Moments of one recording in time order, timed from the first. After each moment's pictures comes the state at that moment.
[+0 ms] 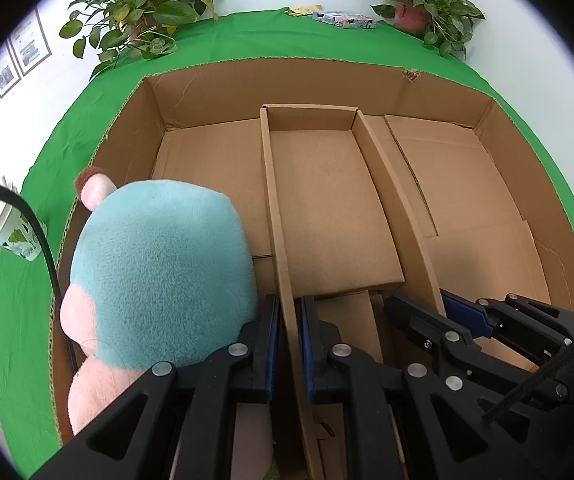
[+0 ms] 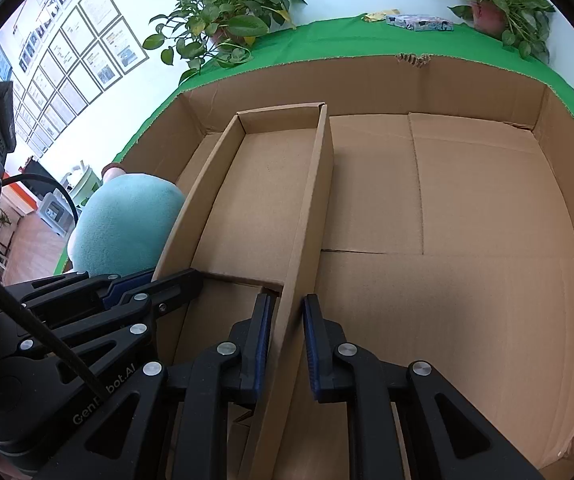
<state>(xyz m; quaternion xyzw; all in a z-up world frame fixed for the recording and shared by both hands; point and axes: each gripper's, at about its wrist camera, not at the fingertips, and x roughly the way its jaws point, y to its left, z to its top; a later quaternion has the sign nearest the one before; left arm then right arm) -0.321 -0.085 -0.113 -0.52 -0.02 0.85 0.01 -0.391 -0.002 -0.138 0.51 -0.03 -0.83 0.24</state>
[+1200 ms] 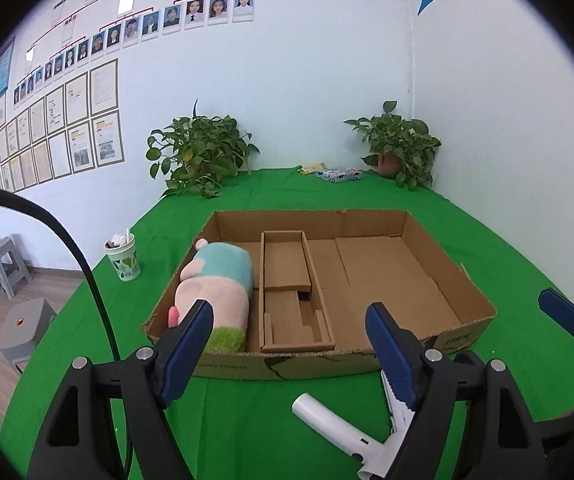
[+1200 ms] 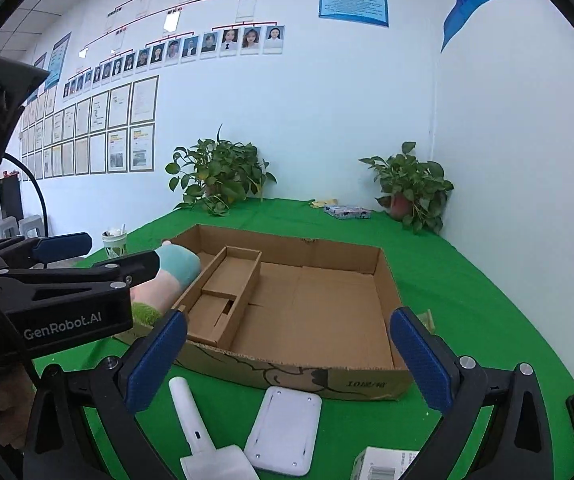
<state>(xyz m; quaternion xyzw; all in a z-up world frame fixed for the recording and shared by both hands) -0.074 -0.037 -0.013 -0.24 -0.02 0.97 -0.06 -0.099 0.132 -0.001 0.18 0.07 -0.97 0.16</state>
